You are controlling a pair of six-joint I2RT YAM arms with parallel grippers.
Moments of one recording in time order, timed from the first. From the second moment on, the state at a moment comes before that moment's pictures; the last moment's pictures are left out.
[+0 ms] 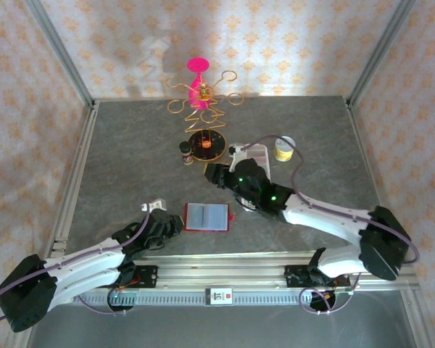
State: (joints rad) left arm -0.73 0.84 0.13 -0.08 -0.16 -1.06; right arm 0.92 1.29 0.85 0.14 0.15 0.67
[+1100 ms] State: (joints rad) left arm -0.73 0.84 0.23 -0.05 -0.08 -0.95; right arm 0.50 1.50 0.81 -0.22 0.00 -1.14
